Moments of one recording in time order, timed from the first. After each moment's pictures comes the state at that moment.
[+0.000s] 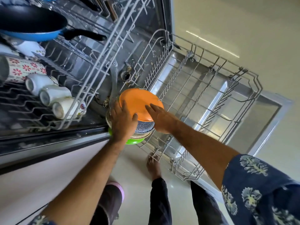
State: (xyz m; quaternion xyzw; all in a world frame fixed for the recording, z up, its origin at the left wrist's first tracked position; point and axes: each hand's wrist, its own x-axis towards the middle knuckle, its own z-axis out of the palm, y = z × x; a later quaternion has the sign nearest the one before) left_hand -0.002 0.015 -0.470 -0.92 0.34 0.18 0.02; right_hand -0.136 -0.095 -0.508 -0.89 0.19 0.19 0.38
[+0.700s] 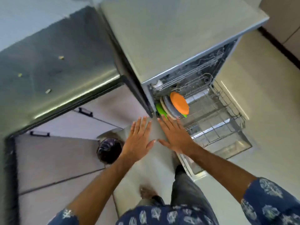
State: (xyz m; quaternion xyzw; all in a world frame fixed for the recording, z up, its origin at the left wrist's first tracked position) left_hand -0.181 0.282 -0.134 -0.90 0.40 0.13 0.06; right_hand -0.255 0.083 -0.160 -0.97 -0.04 0.12 0.19
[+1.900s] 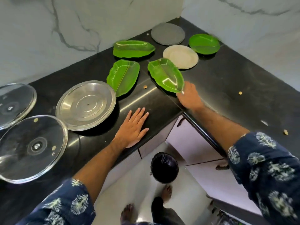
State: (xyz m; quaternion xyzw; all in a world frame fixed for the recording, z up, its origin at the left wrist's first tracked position) left_hand -0.141 0.834 -0.091 -0.99 -0.16 0.02 -0.04; right_hand 0.150 0.727 -0.026 -0.90 -0.31 0.18 0.24
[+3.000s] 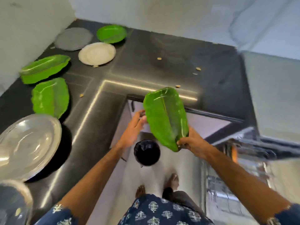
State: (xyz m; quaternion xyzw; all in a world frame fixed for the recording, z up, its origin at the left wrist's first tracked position) left_hand -0.097 0.691 -0.039 -0.78 -0.01 0.04 -0.62; right_hand -0.092 0.435 -0.012 -0.65 0.08 0.32 0.68
